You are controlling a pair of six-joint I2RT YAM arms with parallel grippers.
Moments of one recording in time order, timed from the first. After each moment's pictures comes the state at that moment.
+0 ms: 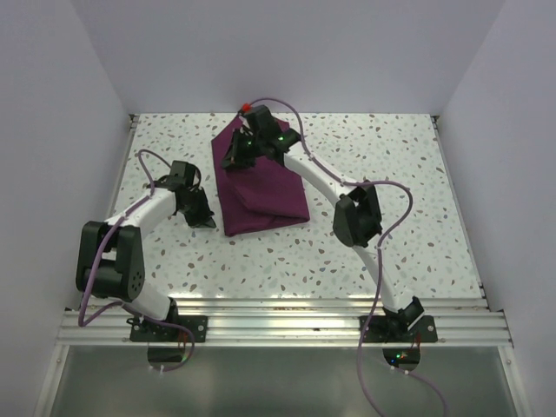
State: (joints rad) left arm -0.13 1.55 0.95 -0.59 0.20 -0.54; right arm 0.69 2.45 2.40 -0.58 -0.38 0.80
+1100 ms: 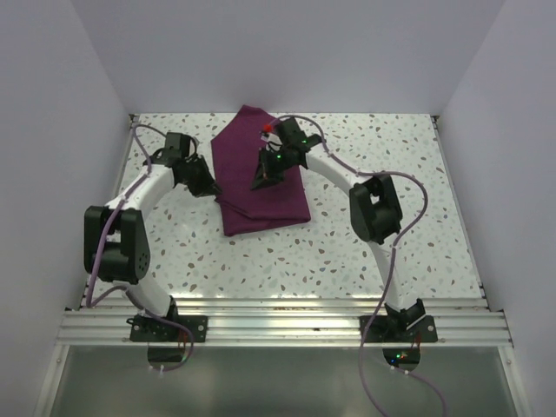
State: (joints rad) left arm -0.09 1.65 1.20 -0.58 0.30 -0.56; right arm 0.58 2.36 2.07 -0.62 -0.61 0.58
